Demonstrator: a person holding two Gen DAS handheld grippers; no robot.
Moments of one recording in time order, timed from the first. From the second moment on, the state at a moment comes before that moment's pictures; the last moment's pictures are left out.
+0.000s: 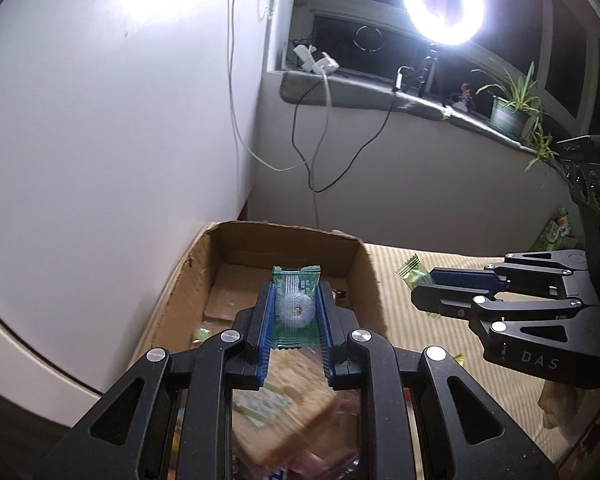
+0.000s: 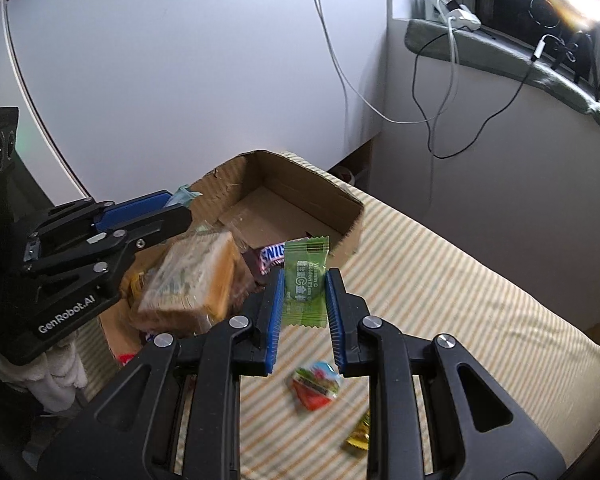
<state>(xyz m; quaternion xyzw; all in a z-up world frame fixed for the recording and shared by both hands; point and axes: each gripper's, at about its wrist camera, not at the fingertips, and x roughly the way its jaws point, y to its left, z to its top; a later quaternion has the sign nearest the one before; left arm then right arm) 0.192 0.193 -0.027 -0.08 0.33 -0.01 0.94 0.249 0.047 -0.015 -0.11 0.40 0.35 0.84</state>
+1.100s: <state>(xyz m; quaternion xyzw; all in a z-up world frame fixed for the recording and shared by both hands) 0.205 0.218 -0.028 -0.08 0.34 0.02 0.94 0.276 0.088 -0.035 -0.12 0.42 0.39 0.81</state>
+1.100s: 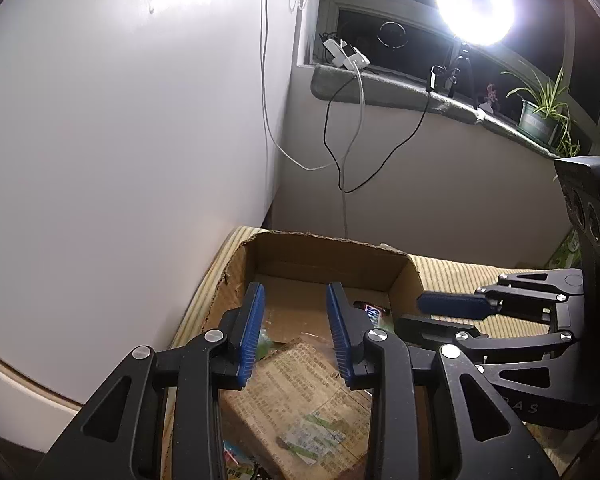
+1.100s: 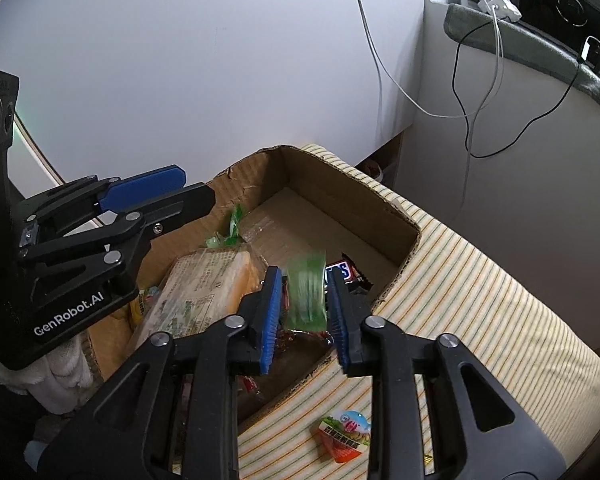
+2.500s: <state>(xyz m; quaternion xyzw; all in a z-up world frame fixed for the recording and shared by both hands) 0.123 0.065 -0.039 -0.06 0.35 -0.12 0.93 0.186 -0.127 -0.035 -0.04 0.42 0.27 0.87</state>
